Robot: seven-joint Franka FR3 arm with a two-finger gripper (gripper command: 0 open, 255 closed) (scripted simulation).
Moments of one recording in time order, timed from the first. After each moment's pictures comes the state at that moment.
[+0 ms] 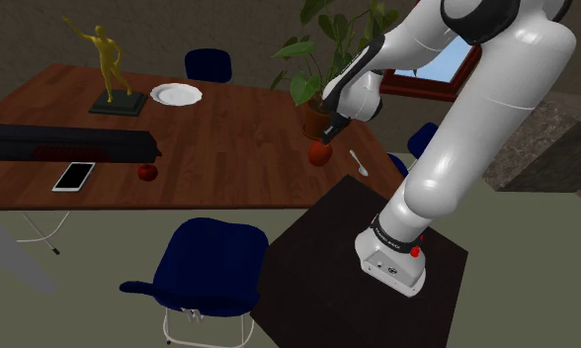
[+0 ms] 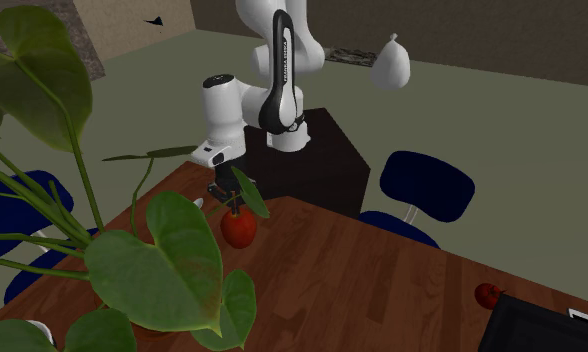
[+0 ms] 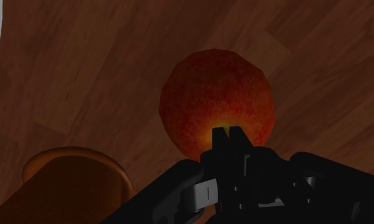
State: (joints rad) arm 0.03 0.06 -0.56 -2.67 0.45 2.92 -0.88
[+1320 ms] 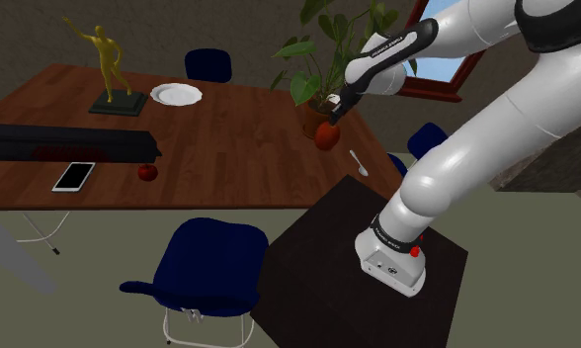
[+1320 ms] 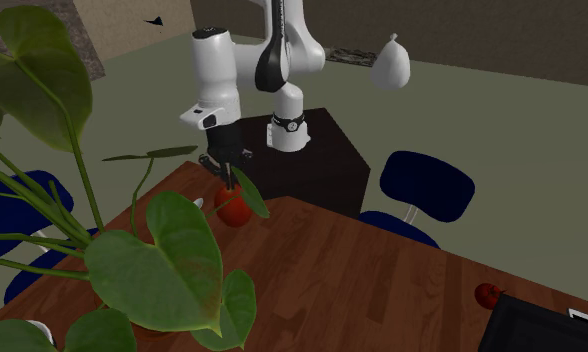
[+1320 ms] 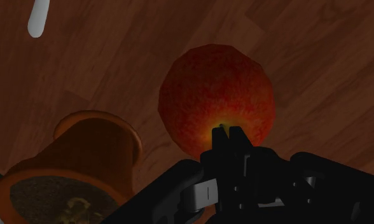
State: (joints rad) arm -0.08 -0.25 -0.53 -2.65 -0.09 2.65 -0.47
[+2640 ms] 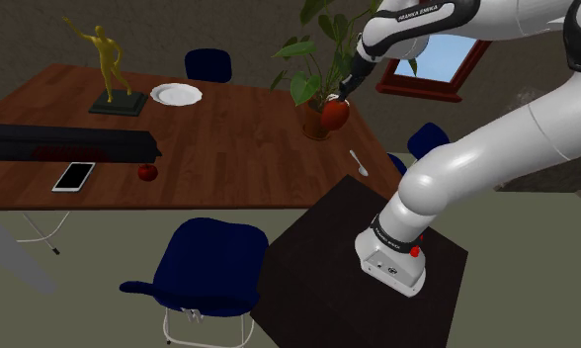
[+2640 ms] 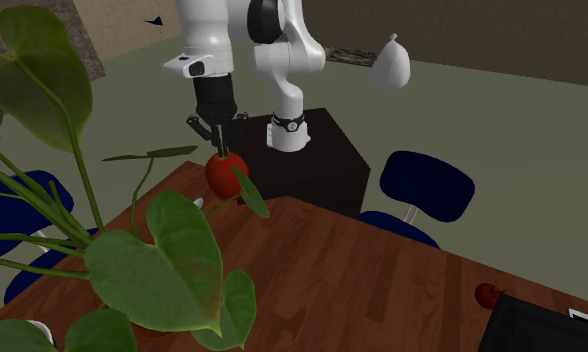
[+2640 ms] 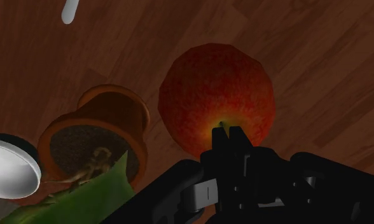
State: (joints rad) arm -0.13 -0.44 -0.46 -2.52 -0.16 2.33 -0.40
